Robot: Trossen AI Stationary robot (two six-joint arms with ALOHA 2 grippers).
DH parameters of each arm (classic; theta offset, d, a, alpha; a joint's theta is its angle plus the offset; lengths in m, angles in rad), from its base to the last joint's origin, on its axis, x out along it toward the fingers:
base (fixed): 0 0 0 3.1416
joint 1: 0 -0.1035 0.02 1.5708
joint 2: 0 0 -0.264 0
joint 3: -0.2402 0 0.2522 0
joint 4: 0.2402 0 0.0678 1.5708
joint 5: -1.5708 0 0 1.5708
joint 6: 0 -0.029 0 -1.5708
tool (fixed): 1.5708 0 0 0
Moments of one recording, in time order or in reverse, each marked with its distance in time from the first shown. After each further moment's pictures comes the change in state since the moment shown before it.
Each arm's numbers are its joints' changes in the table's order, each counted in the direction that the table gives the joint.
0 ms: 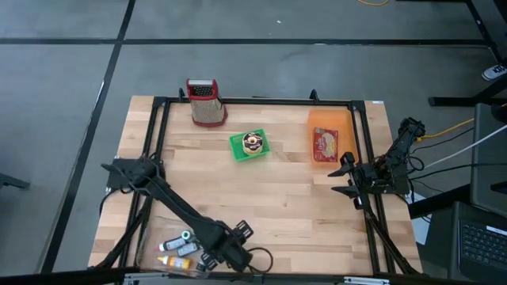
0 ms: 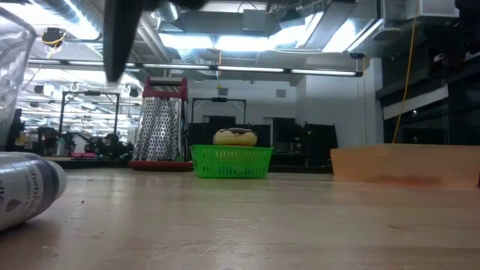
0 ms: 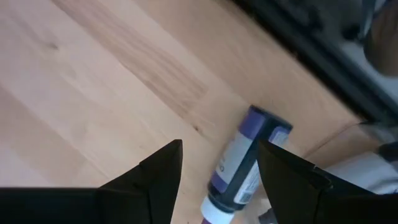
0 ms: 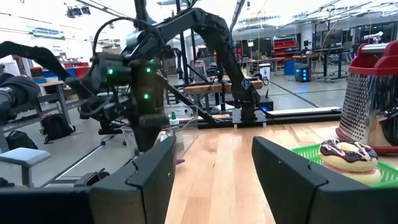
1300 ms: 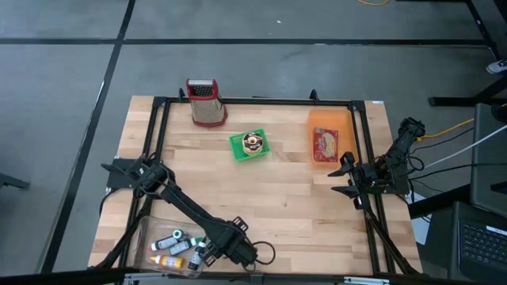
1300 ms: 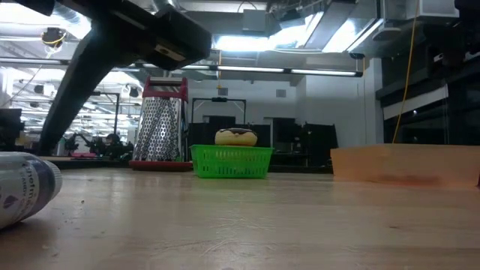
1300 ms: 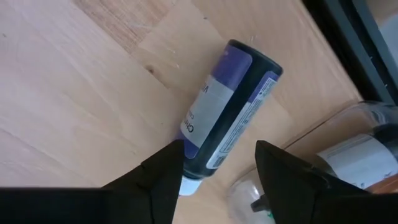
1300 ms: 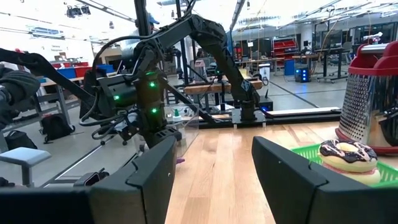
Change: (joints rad) left arm -0.044 0.122 -0.095 0.237 -0.158 0.044; right arm 0.000 0.000 0.000 0.000 -0.001 0.003
